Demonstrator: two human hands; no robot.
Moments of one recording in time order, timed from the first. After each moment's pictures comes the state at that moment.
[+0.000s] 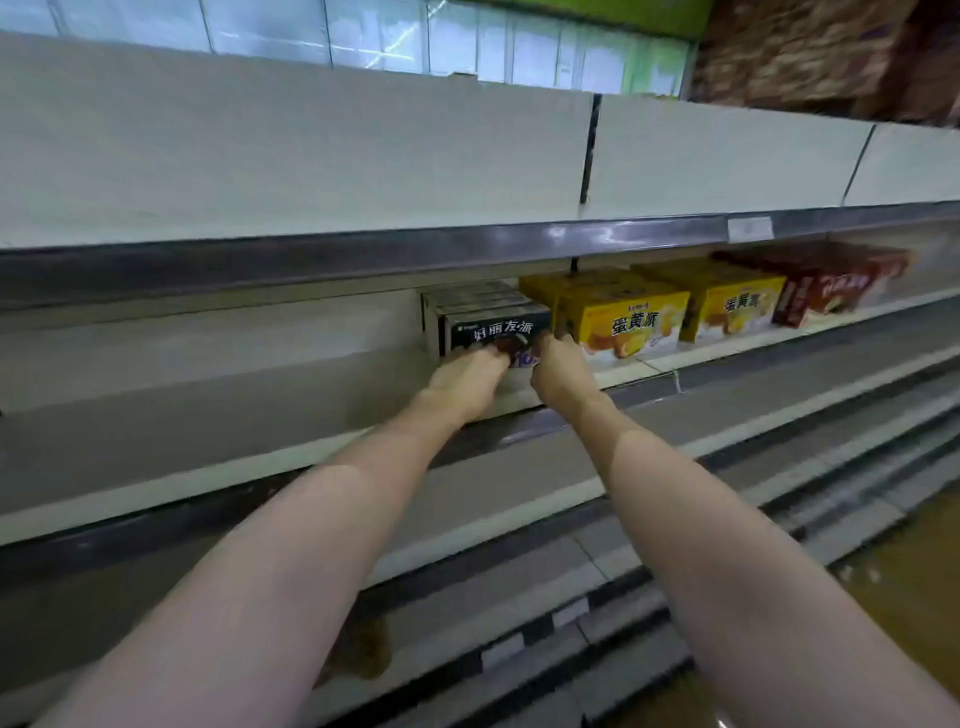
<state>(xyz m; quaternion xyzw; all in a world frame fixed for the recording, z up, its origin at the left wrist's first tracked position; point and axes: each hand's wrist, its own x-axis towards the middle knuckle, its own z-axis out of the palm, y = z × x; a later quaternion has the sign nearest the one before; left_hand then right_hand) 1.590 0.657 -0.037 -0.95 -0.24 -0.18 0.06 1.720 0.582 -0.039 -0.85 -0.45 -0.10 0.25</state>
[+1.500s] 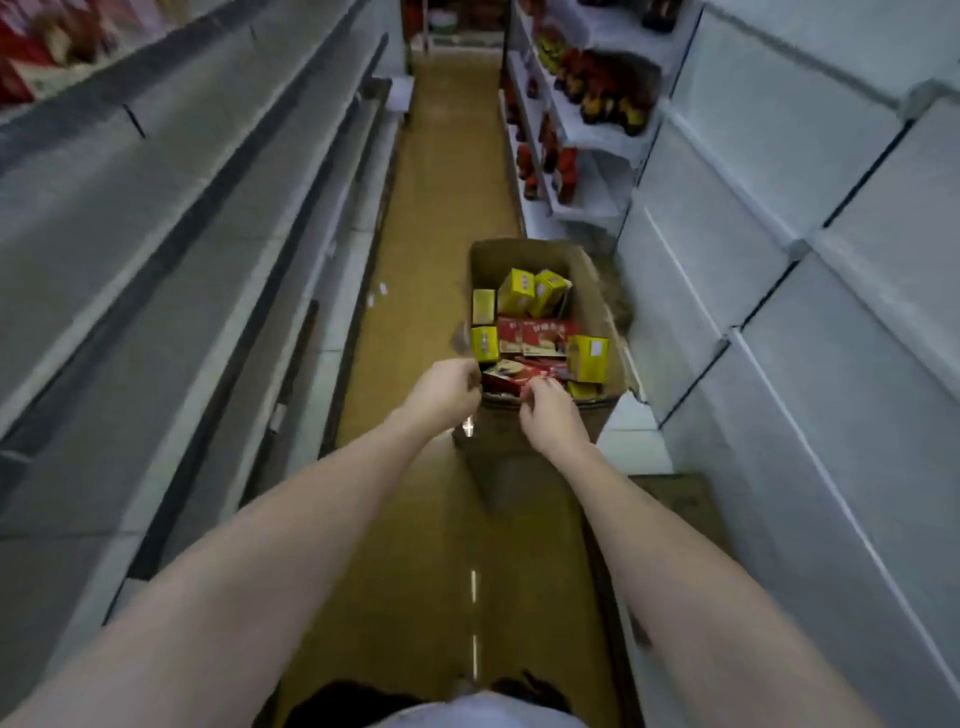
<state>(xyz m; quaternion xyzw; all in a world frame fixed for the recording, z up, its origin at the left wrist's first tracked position) 1.853 0.086 -0.264 -0.94 0.18 0.10 -0.28 1.786 -0.074 -0.298 -0.95 0.14 -0.02 0.27</state>
